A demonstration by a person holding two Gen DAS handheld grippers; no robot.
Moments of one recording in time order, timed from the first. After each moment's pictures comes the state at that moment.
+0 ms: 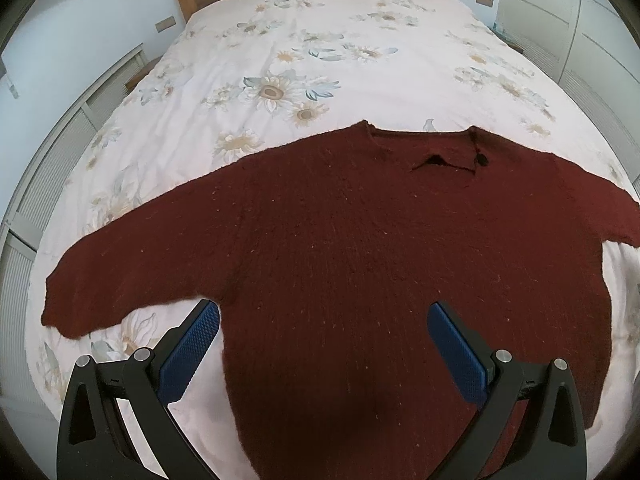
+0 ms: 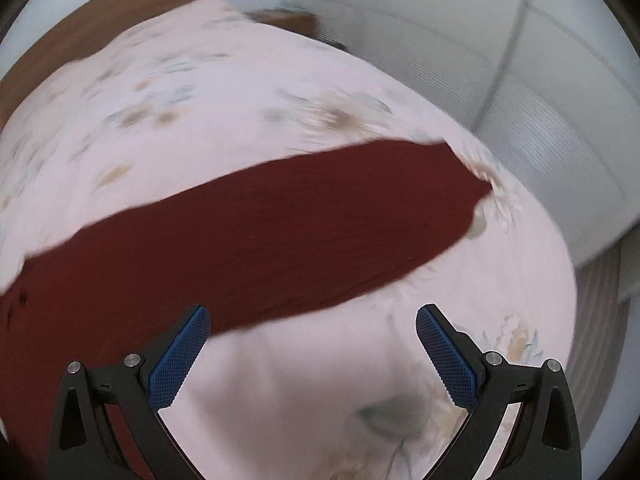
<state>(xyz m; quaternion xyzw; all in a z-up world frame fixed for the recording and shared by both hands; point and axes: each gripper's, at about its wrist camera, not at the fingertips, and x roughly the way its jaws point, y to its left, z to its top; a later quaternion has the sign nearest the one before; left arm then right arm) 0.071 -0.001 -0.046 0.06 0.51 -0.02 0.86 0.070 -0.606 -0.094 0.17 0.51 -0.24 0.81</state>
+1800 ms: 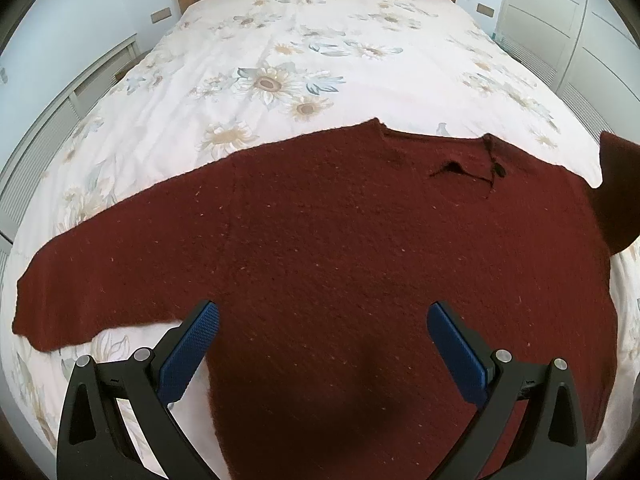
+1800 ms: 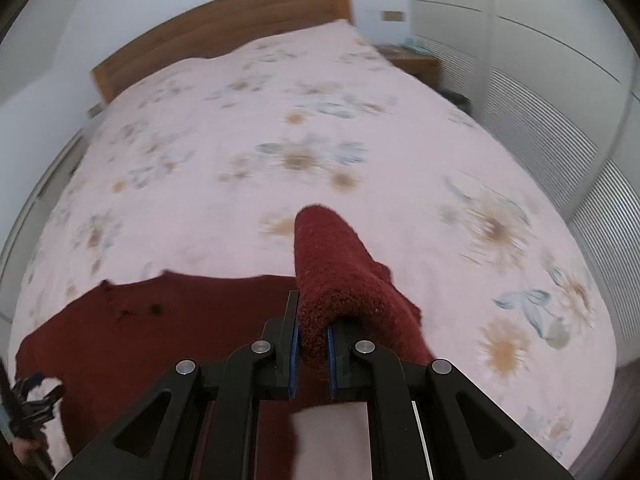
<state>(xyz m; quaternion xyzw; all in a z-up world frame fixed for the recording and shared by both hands) 0.104 0.020 -0.077 0.03 0.51 -0.04 0.86 0.148 -0.452 0.028 0.10 0.46 -0.01 0.88</state>
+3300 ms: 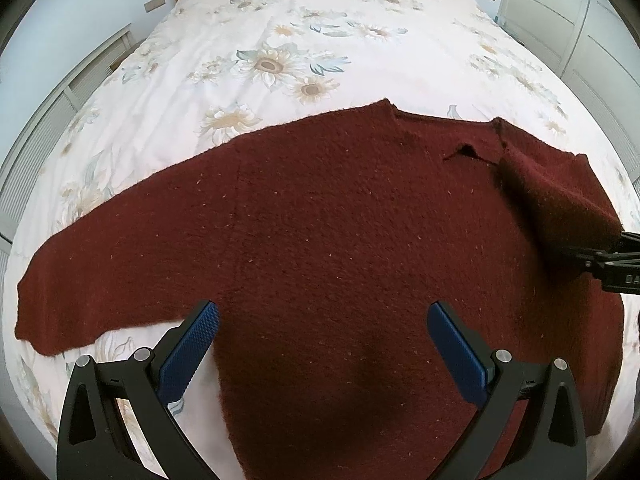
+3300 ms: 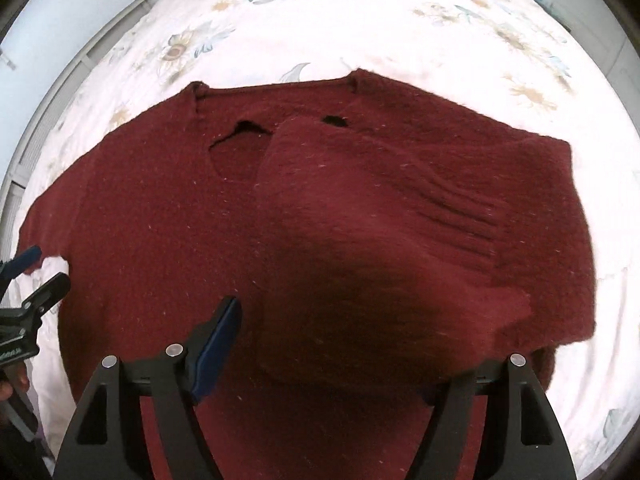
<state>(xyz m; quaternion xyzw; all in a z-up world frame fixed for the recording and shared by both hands) 0.113 0.023 -0.085 0.04 0.54 -0.04 0.84 0.143 -0.233 -0.112 0.03 0.61 0.12 0.78</state>
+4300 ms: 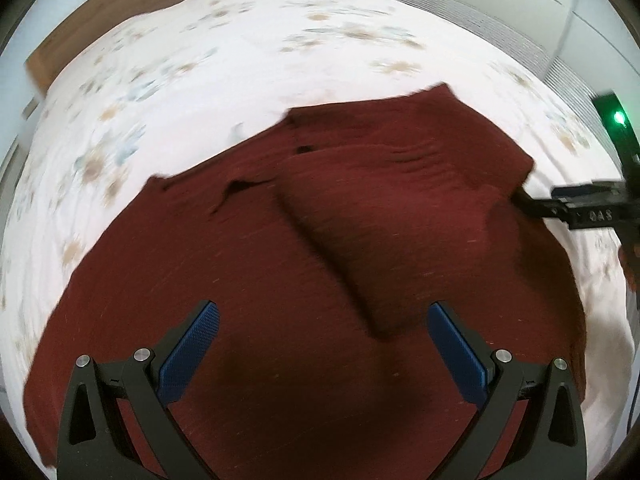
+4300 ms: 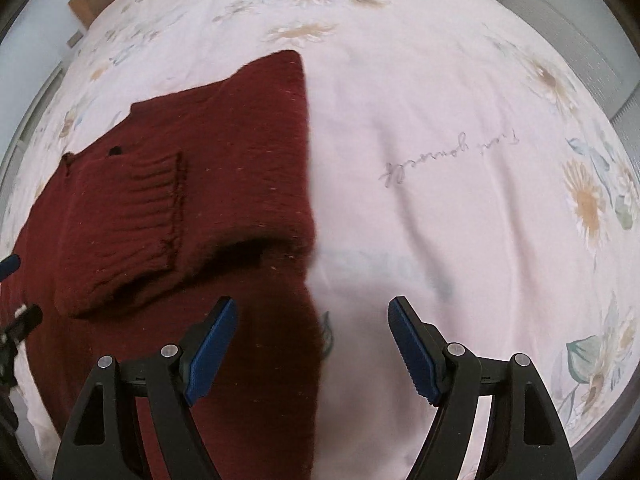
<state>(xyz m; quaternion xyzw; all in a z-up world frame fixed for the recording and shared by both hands) 0.123 -0.158 -0.089 0.18 0.51 -0.24 0.81 0.093 -0.423 -0.136 0.12 0.61 -0.01 0.78</state>
